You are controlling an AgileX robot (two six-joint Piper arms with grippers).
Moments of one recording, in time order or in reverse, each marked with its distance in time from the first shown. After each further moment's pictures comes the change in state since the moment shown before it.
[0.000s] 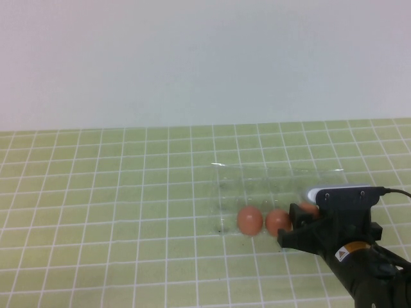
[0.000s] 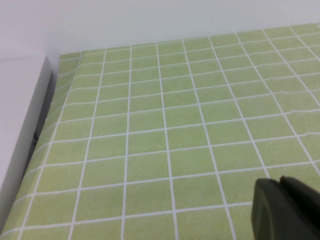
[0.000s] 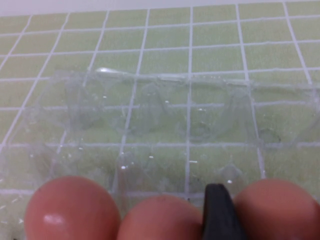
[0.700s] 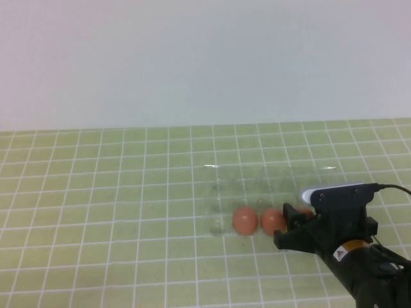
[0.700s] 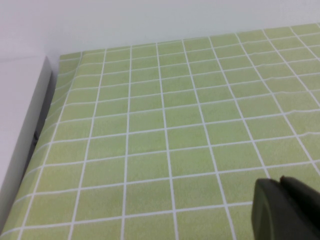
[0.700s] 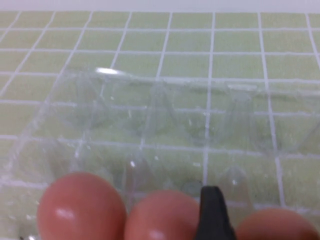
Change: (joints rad) right arm 0.000 -0.008 0.000 -0.058 0.000 -0.019; left arm 0.000 0.000 0.000 0.000 0.000 0.000
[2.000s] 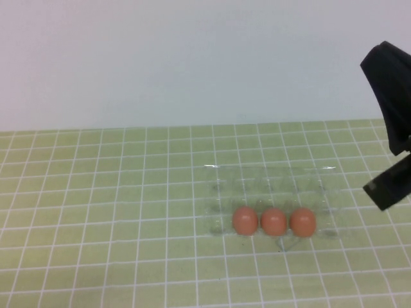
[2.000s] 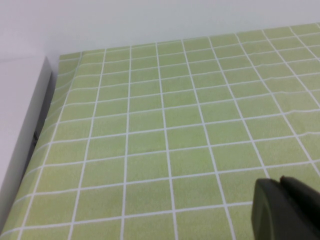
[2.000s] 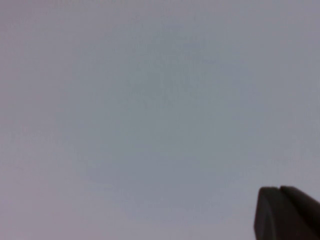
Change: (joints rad) right arm 0.168 -0.869 0.004 -0.200 0.060 -0.336; left arm 0.000 0.000 0.000 0.000 0.000 0.000
